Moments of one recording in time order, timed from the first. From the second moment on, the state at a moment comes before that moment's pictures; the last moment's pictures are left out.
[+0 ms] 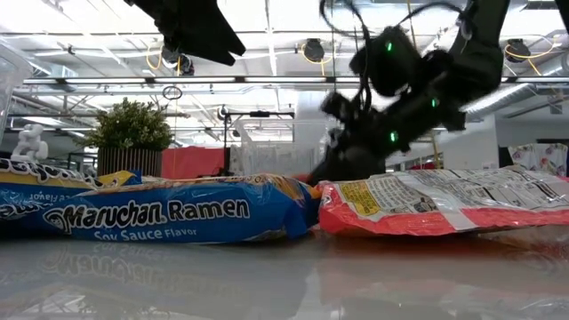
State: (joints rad) left arm -0.26 1.32 0.94 -0.25 -0.61 -0.23; right arm 0.03 1.82 0.64 0.63 0.23 -0.25
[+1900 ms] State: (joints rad) left arm -0.22 1.85 0.94 0.90 -0.81 0.51; right arm 0.01 1.08 0.64 0.48 0.43 -0.27
